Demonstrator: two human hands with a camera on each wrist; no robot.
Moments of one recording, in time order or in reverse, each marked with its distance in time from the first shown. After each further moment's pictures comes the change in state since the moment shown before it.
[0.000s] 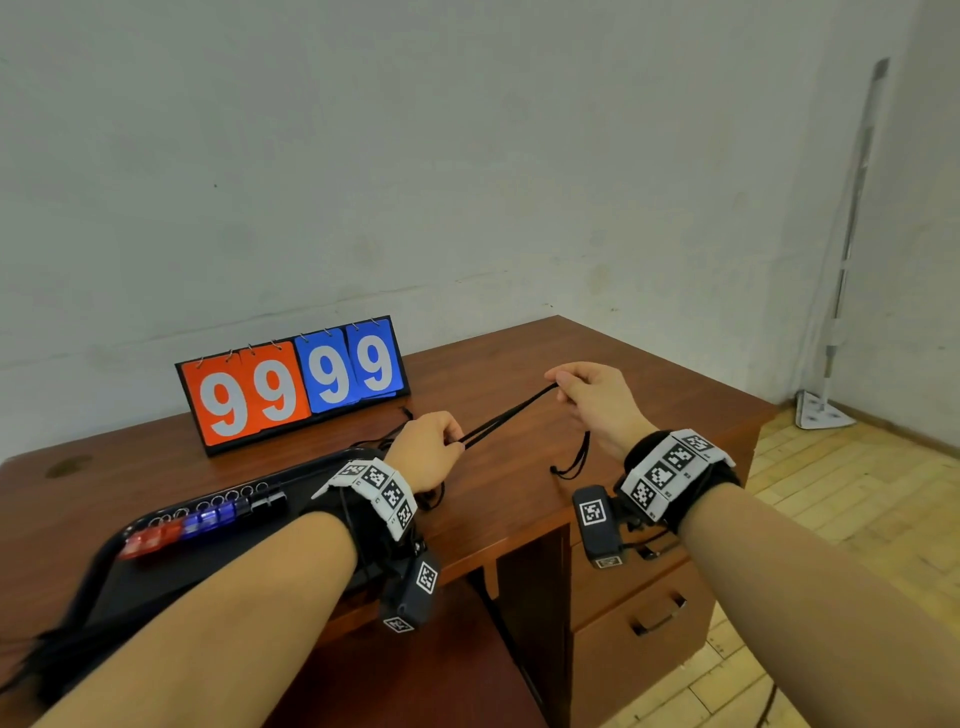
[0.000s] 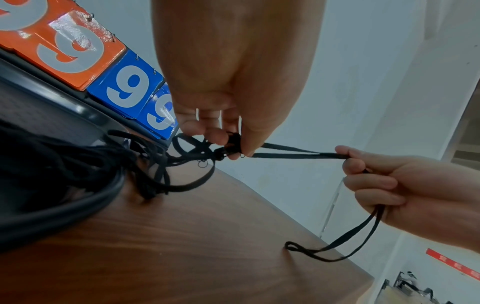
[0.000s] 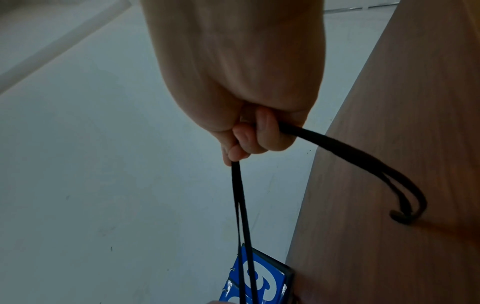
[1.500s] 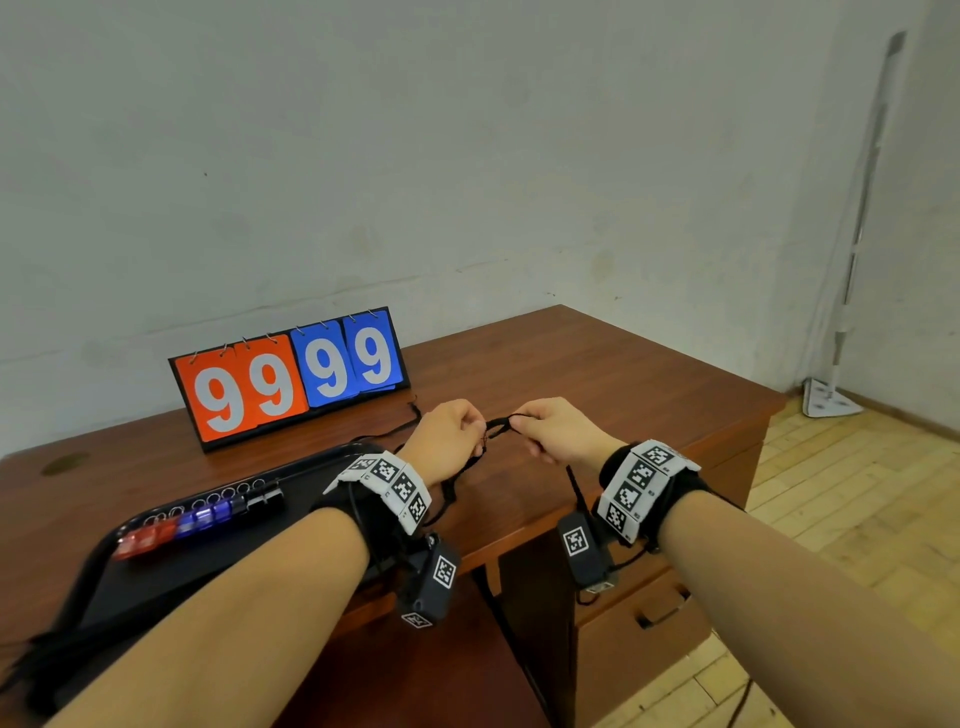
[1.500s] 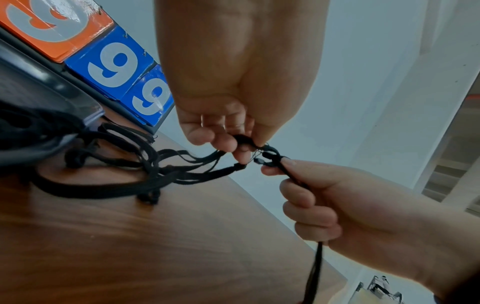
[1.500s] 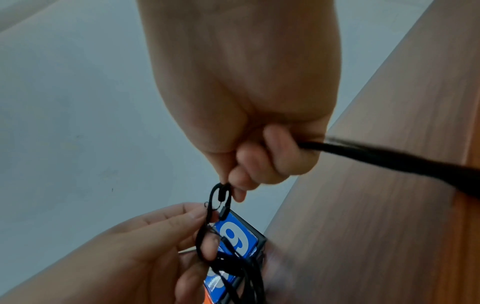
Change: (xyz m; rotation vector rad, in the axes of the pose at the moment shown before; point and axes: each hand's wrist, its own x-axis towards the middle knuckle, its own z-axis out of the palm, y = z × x) left_hand 0.007 0.020 0.011 -0.272 -0.063 -0.035; right_hand -0.008 0.023 0.032 -0.319 -0.414 0.032
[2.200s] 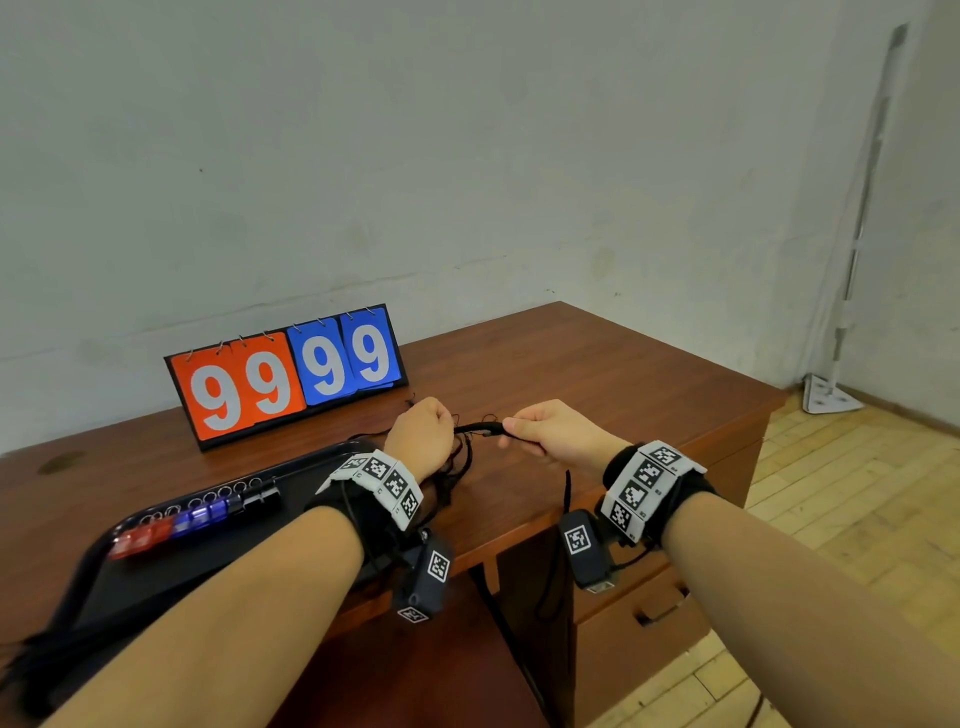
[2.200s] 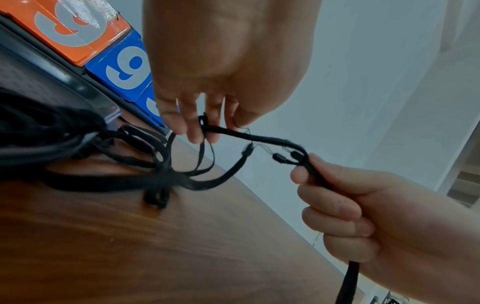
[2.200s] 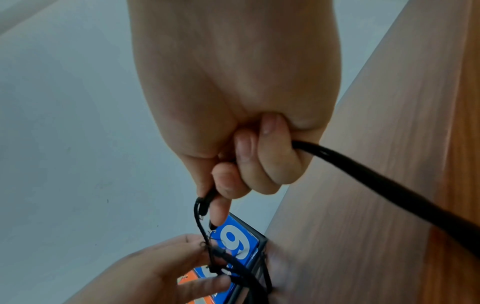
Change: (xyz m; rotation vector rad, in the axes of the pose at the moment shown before) left_hand 0.004 -0.008 -0.007 0.139 0.158 -0.193; right_hand -0.004 0.003 -0.004 0.117 -0.144 0.024
